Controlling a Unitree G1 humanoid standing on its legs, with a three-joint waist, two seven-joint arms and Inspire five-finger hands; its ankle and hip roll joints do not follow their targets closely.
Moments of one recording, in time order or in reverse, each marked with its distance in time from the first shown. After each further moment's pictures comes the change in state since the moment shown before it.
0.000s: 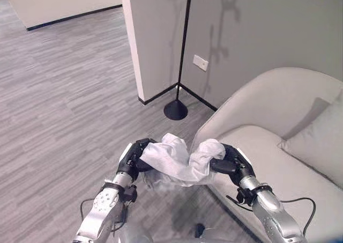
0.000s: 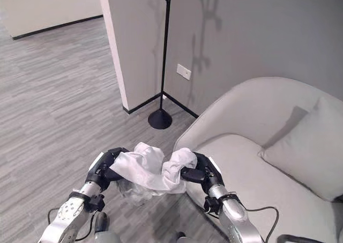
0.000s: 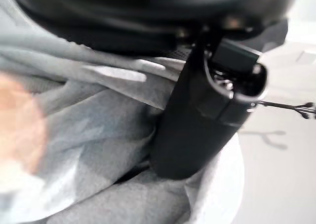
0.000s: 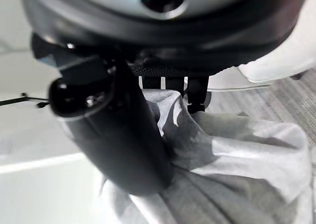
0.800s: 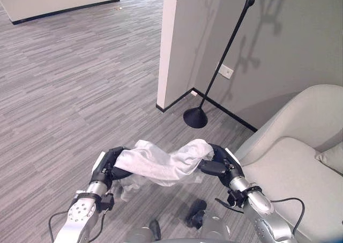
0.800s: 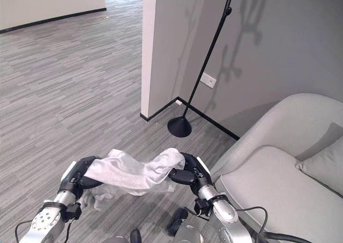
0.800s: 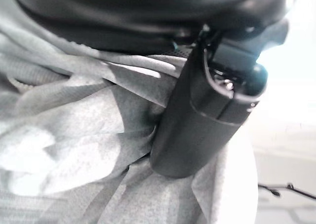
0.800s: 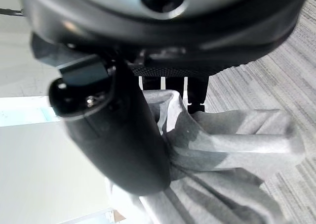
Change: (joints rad) left arm 0.102 0.097 0.132 0.001 0.079 0.013 -0.012; right arm 0.014 0.138 0.038 -0.072 -0.044 0.032 0.039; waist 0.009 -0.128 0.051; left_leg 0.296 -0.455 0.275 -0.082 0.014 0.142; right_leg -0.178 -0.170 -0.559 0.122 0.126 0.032
